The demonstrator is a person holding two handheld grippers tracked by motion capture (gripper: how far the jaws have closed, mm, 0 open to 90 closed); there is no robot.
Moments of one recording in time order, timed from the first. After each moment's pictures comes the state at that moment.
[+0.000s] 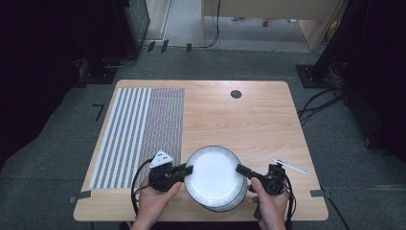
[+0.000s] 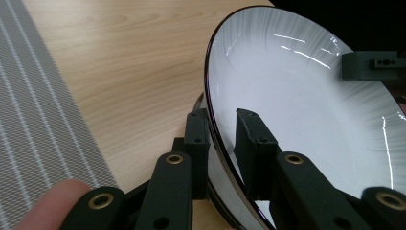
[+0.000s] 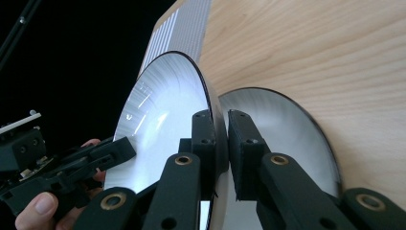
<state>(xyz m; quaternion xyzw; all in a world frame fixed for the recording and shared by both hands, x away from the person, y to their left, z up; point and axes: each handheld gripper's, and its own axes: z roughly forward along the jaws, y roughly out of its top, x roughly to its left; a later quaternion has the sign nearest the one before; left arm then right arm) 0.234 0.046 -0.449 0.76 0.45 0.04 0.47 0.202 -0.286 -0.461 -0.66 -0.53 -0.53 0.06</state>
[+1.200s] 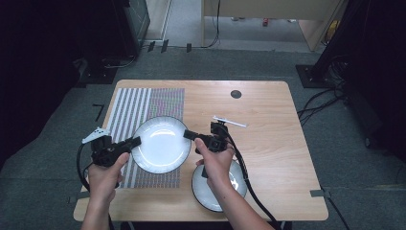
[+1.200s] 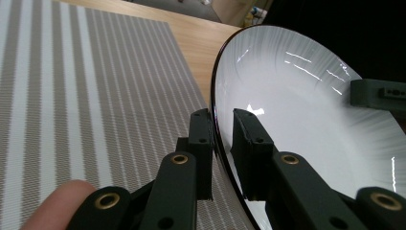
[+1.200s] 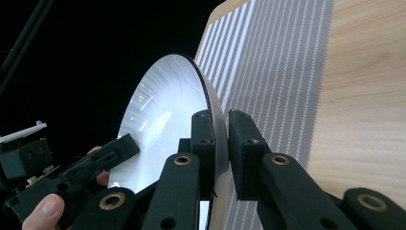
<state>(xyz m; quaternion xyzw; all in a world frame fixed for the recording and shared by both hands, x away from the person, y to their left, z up) 0.285 0.183 -0.408 0.66 0.55 0.10 0.50 0.310 -0.145 -0.410 -0.61 -0.57 -0.54 0.10</state>
